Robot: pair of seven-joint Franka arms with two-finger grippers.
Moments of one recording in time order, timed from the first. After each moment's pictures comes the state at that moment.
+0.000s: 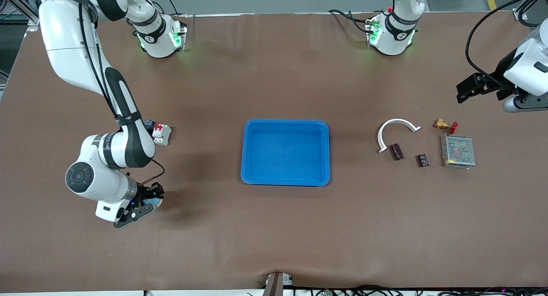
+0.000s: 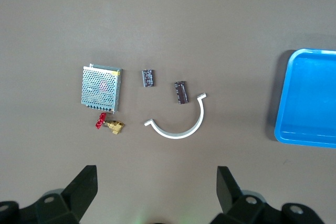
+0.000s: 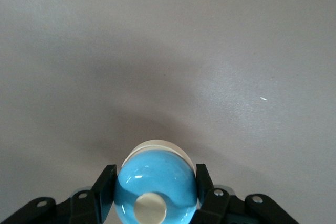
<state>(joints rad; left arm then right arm) 0.02 0.01 -0.12 -1.55 0.05 1.51 -0.14 0.13 0.76 -0.03 -1.45 0.09 2.23 -0.43</state>
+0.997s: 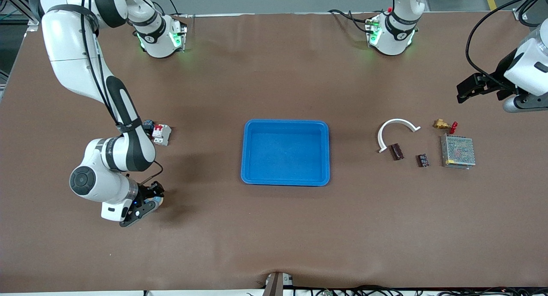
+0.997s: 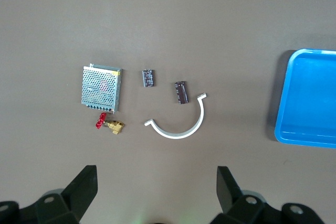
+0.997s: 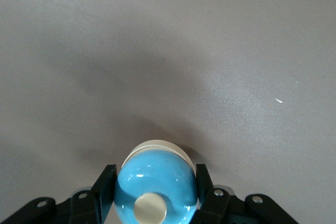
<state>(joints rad) 0.02 0.01 -0.12 -1.55 0.05 1.51 -0.14 0.11 0.81 -0.03 -1.46 0.12 2.27 -0.58</state>
